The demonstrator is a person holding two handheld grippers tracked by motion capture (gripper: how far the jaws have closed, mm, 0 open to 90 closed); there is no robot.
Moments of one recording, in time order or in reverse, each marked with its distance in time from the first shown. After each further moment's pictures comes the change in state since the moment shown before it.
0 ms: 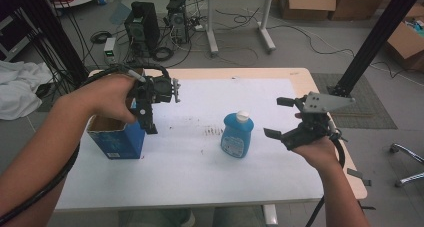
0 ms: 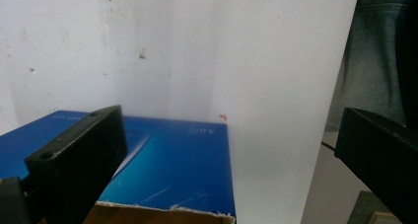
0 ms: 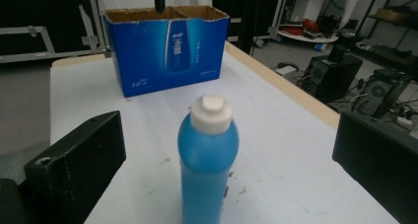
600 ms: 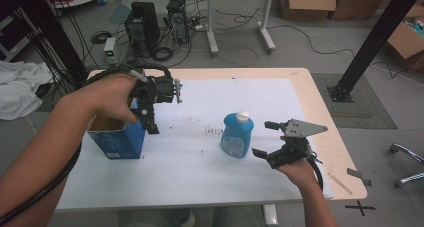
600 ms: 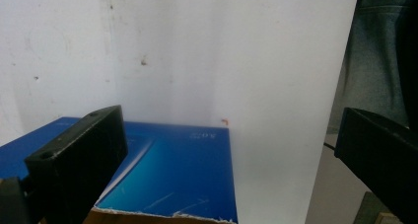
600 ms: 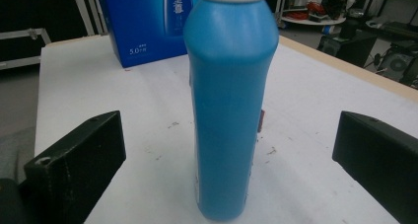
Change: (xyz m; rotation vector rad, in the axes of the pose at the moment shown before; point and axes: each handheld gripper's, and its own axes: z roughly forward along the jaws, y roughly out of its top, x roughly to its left) left arm -0.001 0.006 0.000 -0.007 0.008 0.020; right arm 0.012 -0.084 0.041 -0.001 0.012 0.083
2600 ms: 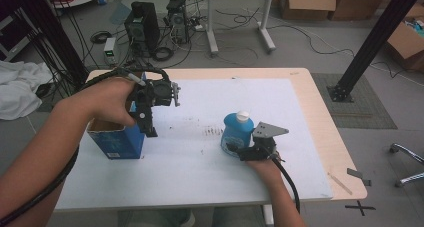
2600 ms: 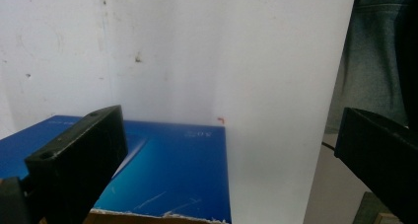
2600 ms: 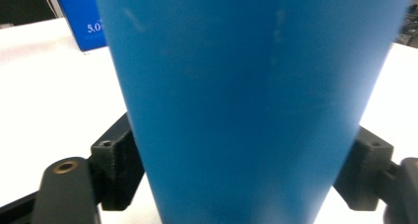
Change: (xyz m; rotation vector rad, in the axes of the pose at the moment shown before) left arm -0.005 -0.005 0.004 -0.001 -0.005 -0.003; right arm 0.000 -0.036 0.084 0.029 -0.057 0.038
